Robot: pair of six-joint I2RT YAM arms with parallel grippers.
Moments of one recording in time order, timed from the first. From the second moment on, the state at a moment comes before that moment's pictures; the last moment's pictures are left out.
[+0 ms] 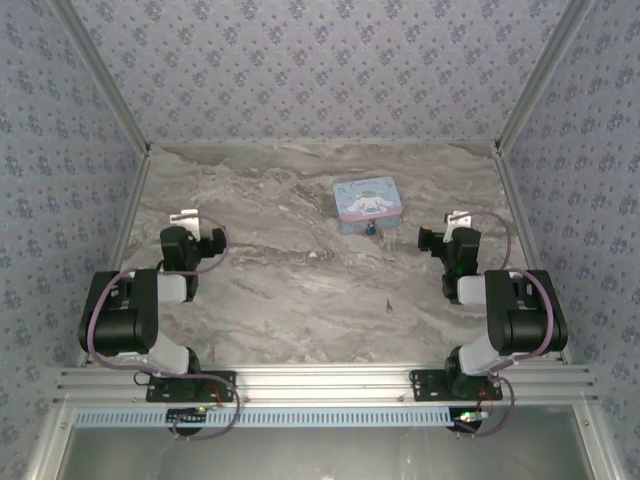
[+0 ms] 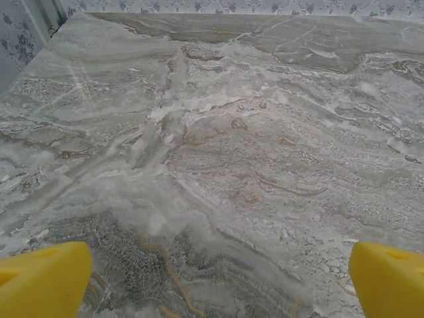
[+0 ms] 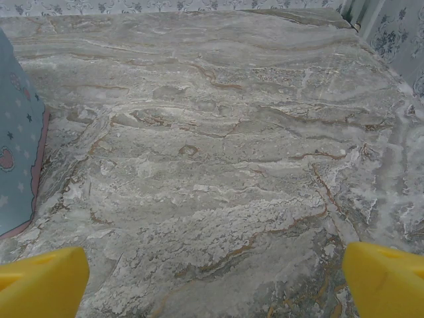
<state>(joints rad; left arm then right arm) 0.03 1.53 0.40 0.73 0.00 -0.02 -0.01 1.52 0.37 0.74 0.11 0.01</state>
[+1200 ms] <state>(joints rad) 0.03 1.36 0.41 0.57 -0.01 -0.03 -0.06 1.47 0.40 0.63 0.02 0.01</state>
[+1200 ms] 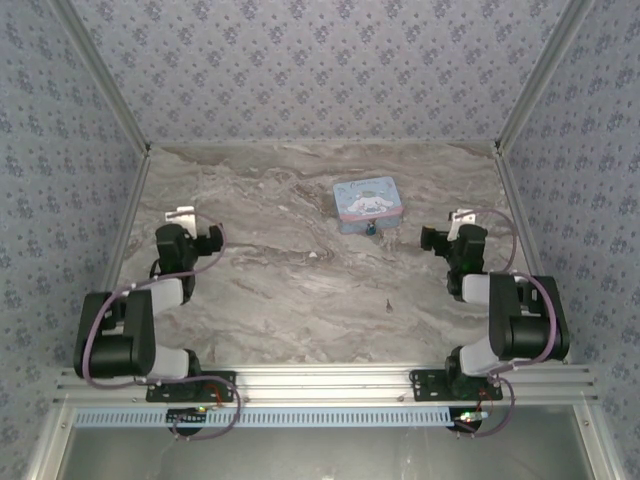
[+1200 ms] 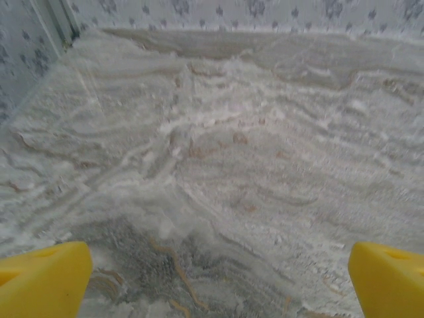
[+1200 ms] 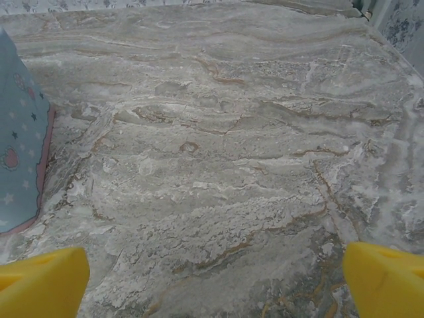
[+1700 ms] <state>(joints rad) 0.01 1.16 0.77 0.01 0.10 -0.35 -0.02 1.11 0.64 0.09 -0.07 0.20</state>
